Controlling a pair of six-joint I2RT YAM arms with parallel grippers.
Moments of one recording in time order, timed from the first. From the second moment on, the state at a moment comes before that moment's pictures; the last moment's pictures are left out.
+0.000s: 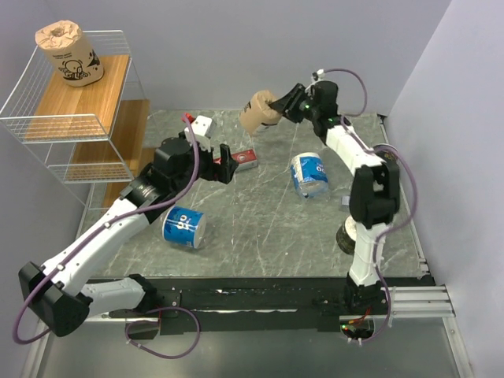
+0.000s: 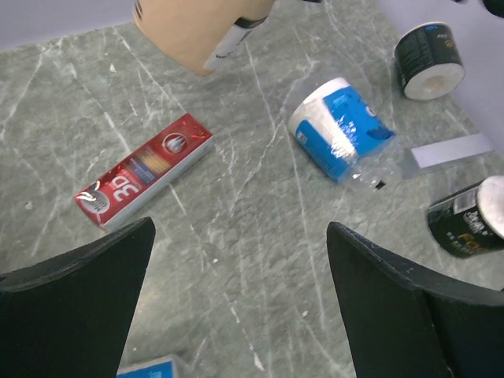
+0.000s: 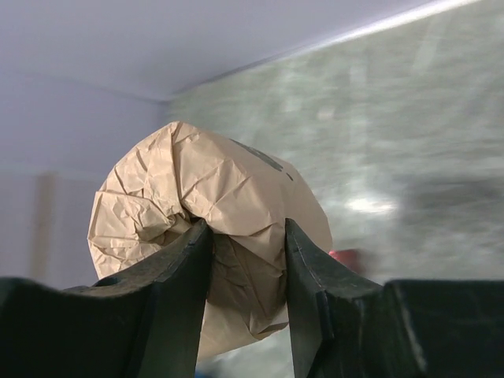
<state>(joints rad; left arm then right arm) -0.64 1.13 1.12 -0.25 -0.05 -0.21 0.21 2.10 1.81 -0.03 -0.40 0.79</state>
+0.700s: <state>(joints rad) -0.54 1.14 1.14 -0.05 0.18 -0.57 0.15 1.79 1.06 1.13 -0.80 1.64</state>
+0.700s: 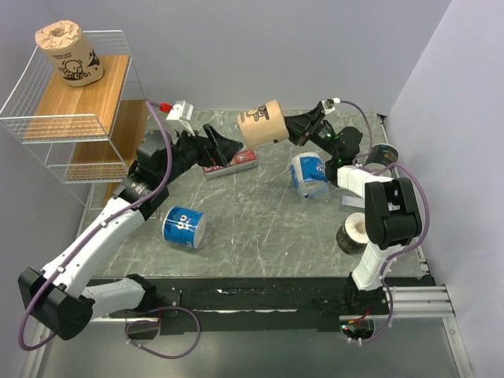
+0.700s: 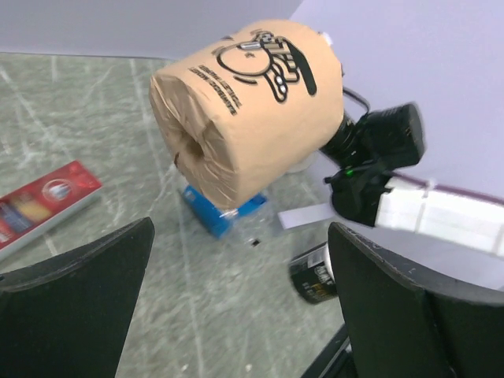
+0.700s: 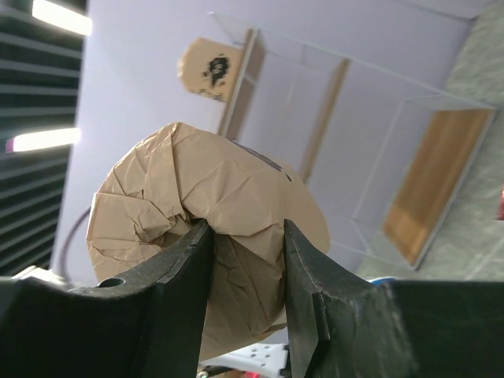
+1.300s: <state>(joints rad) -0.51 1.22 1.10 0.27 0.34 -0.70 0.15 1.78 0.97 1.21 -0.82 1.82</state>
